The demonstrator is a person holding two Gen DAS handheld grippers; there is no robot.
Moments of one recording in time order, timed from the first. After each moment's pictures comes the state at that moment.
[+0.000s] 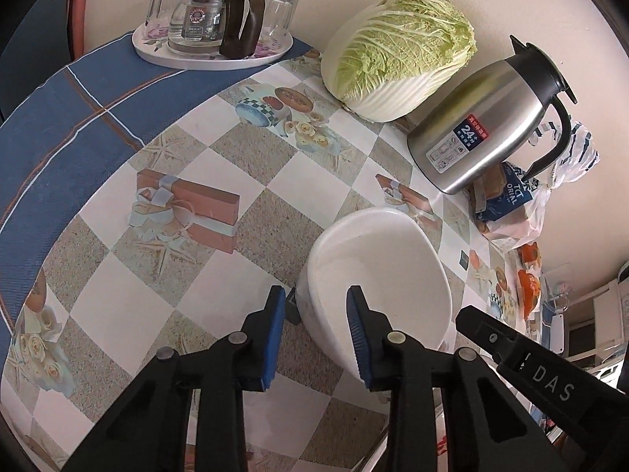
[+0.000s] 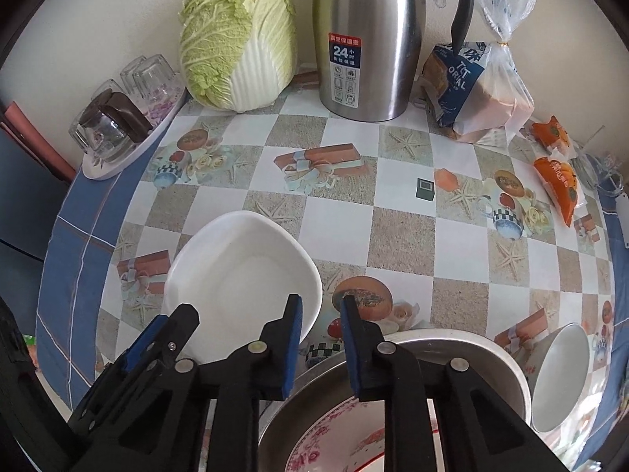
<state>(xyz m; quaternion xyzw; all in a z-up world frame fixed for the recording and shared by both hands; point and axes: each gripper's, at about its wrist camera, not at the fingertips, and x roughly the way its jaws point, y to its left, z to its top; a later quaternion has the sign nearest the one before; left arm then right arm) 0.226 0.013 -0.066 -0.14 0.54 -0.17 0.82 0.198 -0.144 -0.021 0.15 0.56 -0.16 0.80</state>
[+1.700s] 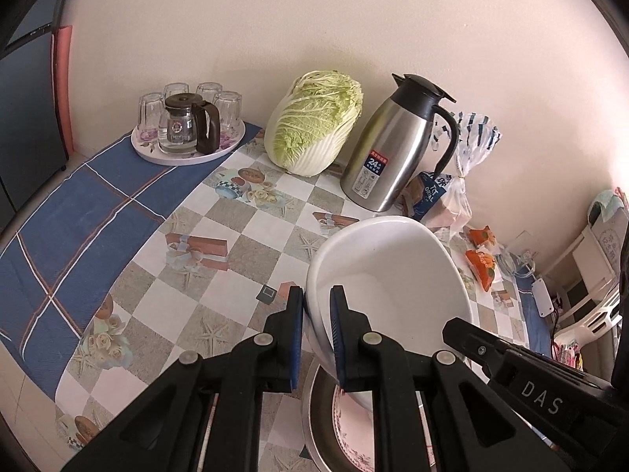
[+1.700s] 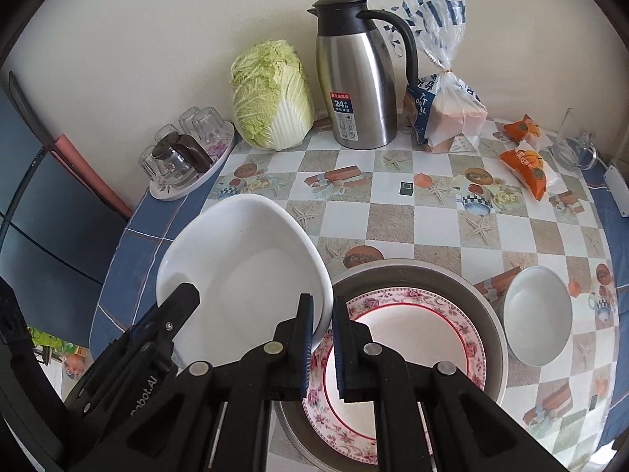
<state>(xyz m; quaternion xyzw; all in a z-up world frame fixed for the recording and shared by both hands) 0.109 0.020 0.042 -0.06 0.41 -0.22 0.88 0.075 -0.134 0.060 0.20 0.46 -0.12 0.85</state>
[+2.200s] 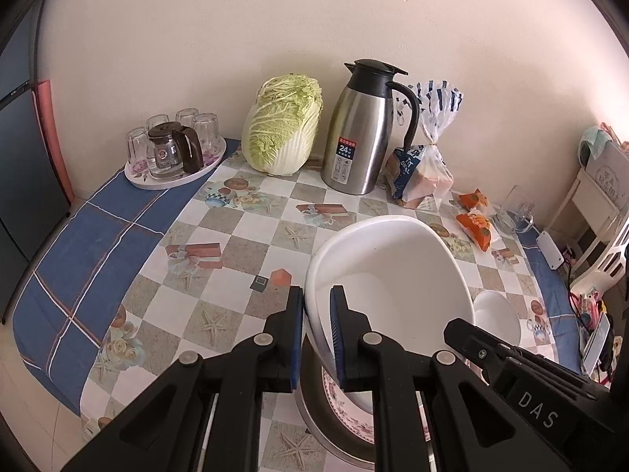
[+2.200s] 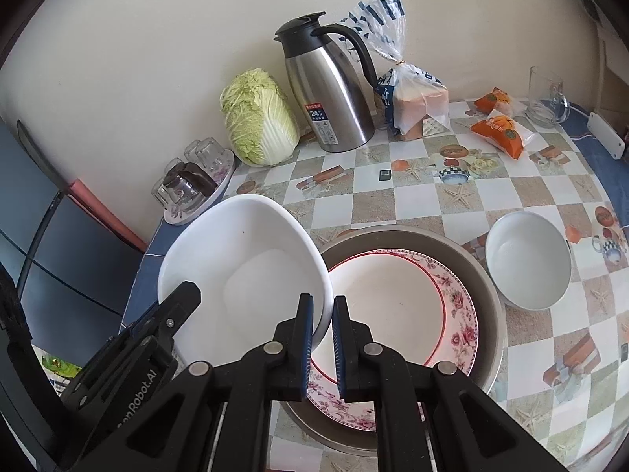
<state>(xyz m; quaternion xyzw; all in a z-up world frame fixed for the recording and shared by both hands) 0.060 -0.010 0.051 0.03 0.39 -0.23 0.89 0.001 -0.147 0.045 0.27 0.40 -0.12 0.87</state>
